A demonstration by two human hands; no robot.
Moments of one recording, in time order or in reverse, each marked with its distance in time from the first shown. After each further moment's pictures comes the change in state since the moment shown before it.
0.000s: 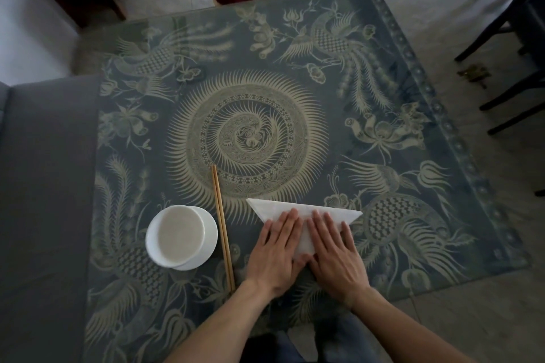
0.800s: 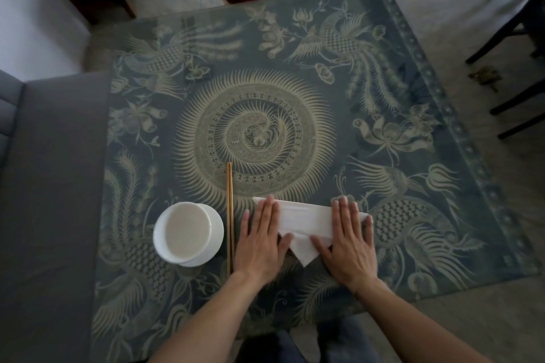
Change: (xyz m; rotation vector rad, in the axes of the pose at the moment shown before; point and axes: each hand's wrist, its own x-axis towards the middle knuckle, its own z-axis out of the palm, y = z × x) left_hand 0.000 -0.031 -0.010 0.027 0.030 -0.235; right_hand 0.019 0.010 -0.002 0.018 0.034 0.228
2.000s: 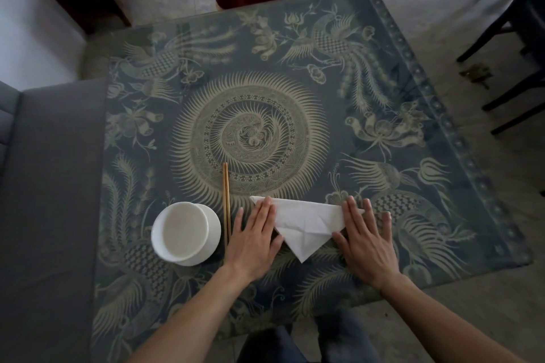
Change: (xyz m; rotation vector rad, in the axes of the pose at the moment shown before) left_hand -0.003 -0.014 -0.012 0.109 -0.073 0.105; right_hand -0.011 0.041 -0.019 -0.135 -0.086 -0.027
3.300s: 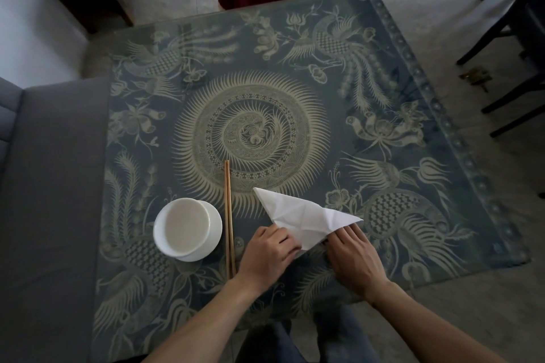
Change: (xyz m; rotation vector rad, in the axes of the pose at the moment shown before) left_hand -0.019 0.032 -0.016 -0.329 0.350 0.291; right_hand -0.015 -0.022 0.002 0.125 0.278 -0.380
